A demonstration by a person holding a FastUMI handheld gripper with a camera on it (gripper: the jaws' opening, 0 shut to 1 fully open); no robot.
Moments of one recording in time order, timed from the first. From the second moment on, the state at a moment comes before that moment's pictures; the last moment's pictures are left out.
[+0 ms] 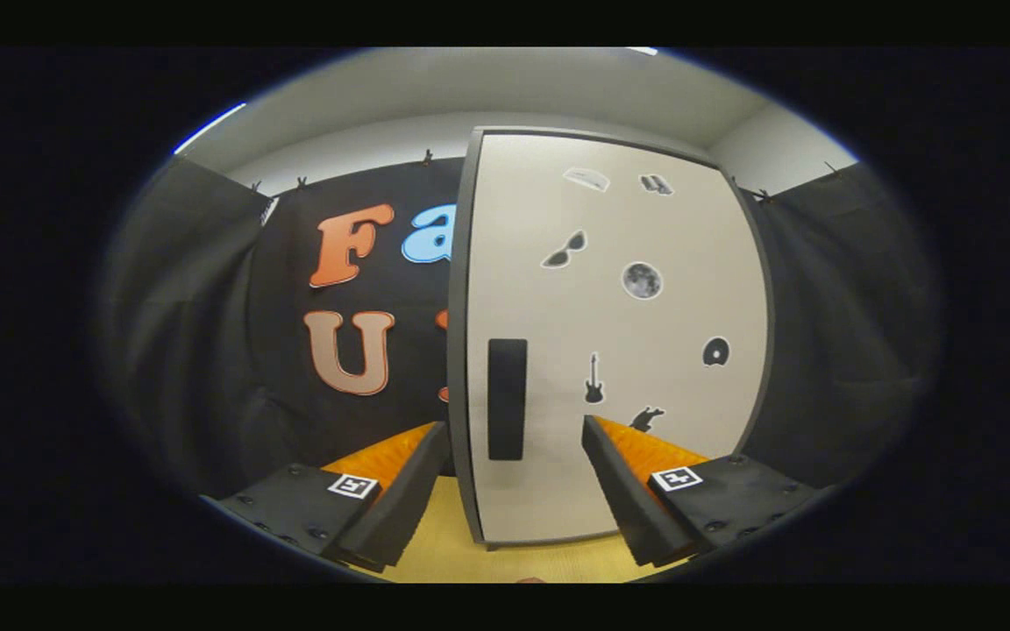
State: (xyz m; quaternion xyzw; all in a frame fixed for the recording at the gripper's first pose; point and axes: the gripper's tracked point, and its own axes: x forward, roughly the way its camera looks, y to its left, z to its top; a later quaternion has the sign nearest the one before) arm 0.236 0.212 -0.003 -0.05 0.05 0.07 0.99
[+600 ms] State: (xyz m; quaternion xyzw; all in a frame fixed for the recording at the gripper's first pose) arm 0.302 0.232 -0.023 -0.04 0.07 0.06 1.00
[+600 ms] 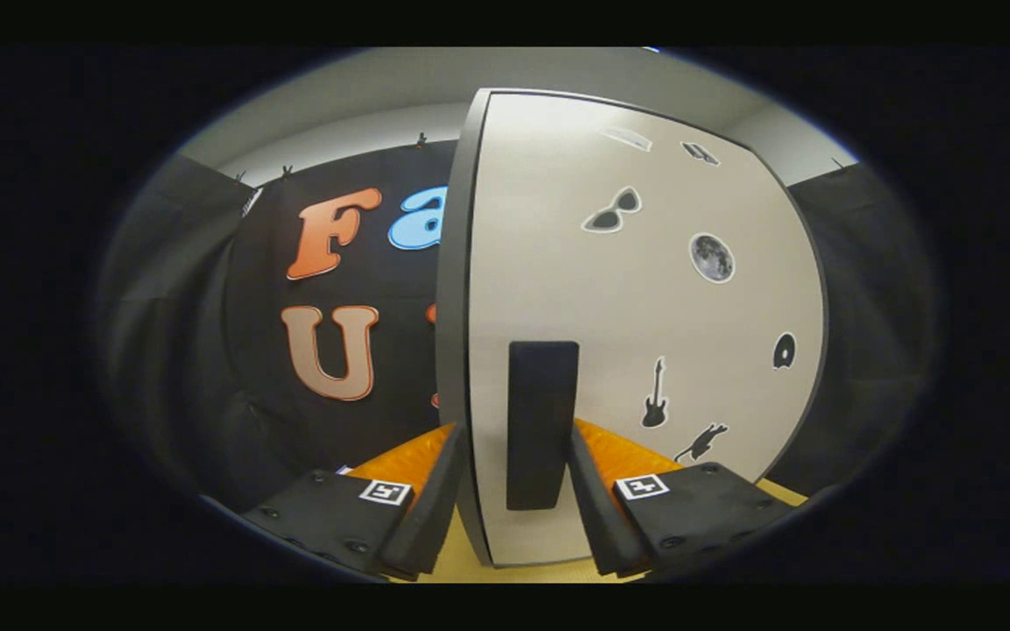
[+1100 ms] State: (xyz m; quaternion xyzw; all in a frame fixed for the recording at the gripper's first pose) arm 0.301 0.218 -0.032 -0.02 0.10 0.05 0.99
